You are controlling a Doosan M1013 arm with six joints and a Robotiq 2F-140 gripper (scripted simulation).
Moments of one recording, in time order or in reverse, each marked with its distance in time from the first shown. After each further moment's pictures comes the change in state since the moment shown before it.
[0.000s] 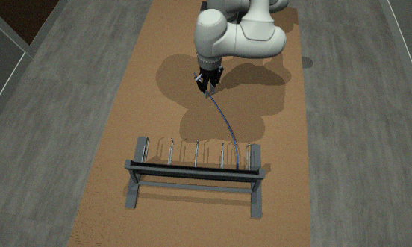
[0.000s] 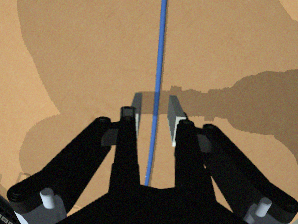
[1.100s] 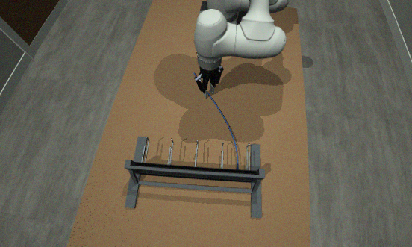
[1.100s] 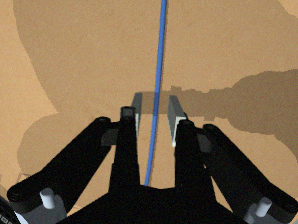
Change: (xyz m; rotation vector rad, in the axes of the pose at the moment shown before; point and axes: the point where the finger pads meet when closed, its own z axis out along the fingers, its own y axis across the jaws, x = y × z) arm 0.000 0.000 0.000 0.000 0.001 0.000
